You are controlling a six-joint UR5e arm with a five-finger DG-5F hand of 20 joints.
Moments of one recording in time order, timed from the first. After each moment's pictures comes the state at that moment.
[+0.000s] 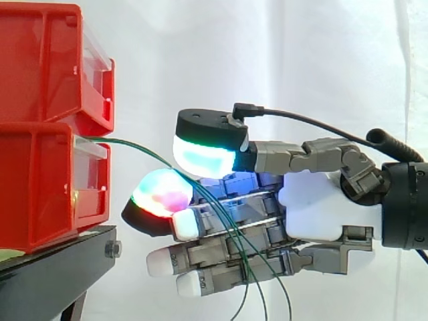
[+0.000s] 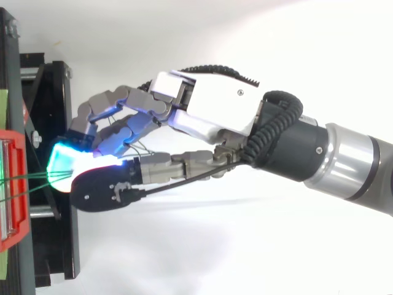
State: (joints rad) arm 0.21 -2.38 -1.13 -2.71 -1.06 -0.04
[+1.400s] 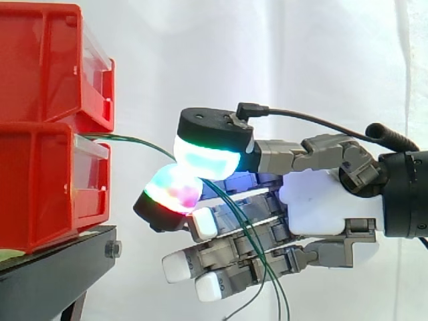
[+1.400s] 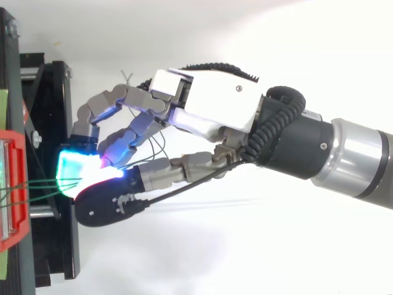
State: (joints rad) arm 0.21 -2.37 -1.08 -2.84 -1.08 -0.01
